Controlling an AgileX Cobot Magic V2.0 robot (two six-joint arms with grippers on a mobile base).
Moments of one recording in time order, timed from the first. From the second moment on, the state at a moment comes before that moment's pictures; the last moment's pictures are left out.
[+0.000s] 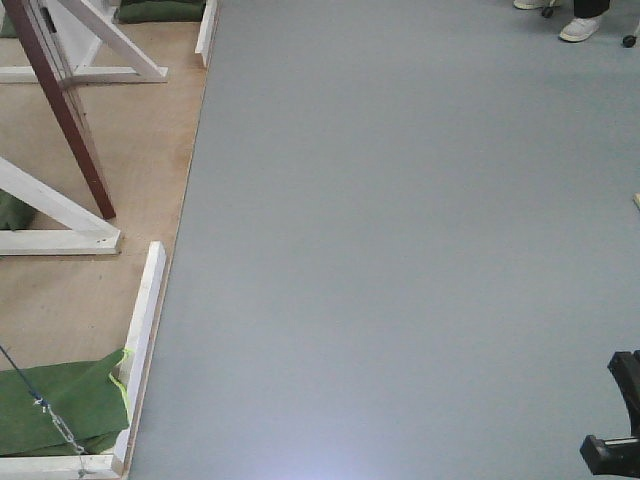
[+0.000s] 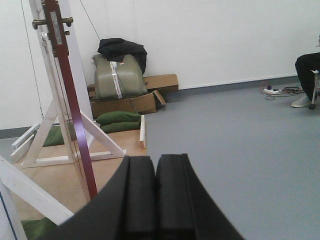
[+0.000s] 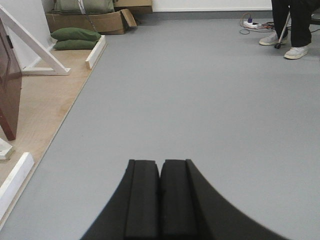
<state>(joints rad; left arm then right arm) -0.02 -0.01 0.03 0.05 0.06 -0.04 0.05 -0.01 0.03 0.07 0.37 -0.05</state>
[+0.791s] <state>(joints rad) -0.02 -0.01 0.03 0.05 0.06 -0.04 0.05 -0.01 0.03 0.07 0.37 -0.05</state>
